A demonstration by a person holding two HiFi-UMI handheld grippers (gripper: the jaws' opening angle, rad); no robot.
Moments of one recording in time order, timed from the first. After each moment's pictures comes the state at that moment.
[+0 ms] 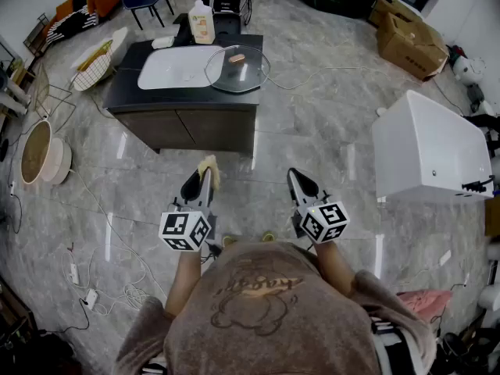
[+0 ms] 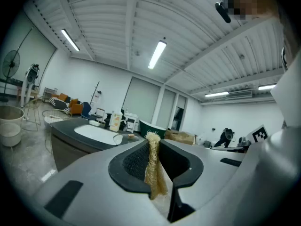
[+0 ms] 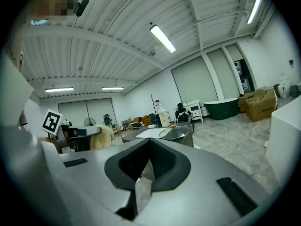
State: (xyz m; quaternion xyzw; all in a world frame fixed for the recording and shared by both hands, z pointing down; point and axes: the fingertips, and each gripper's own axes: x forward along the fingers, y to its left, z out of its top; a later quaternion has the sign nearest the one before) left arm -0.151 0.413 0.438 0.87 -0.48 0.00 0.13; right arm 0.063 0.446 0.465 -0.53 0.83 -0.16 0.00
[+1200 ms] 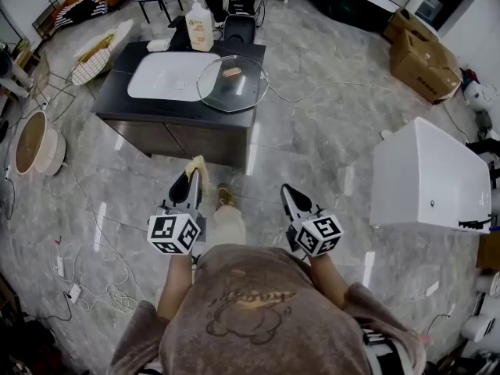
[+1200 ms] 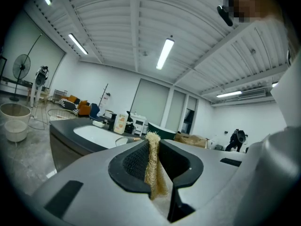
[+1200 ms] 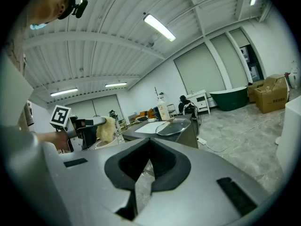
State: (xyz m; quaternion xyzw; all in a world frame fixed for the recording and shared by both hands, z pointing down) left arm -0.103 0.302 0.455 0.83 -0.54 -0.01 0.13; right arm 0.125 0.345 0.511 -0.48 0.86 -0.19 -0.01
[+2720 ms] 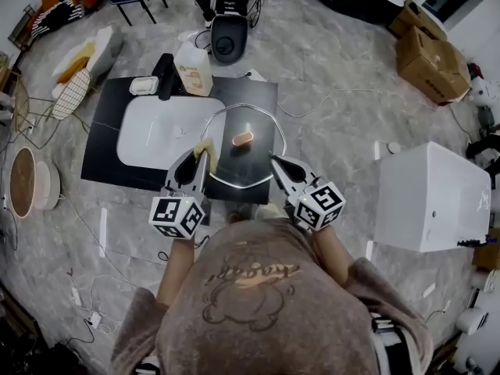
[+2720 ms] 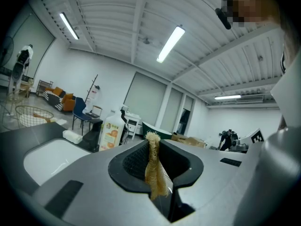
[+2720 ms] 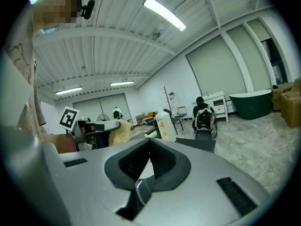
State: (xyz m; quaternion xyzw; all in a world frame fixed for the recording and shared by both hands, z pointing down) left arm -0.109 -0.088 0.424 0.87 -0.48 -0.01 0.15; right arm 0.053 -0.056 0.451 -0.42 0.90 -0.16 -0.02
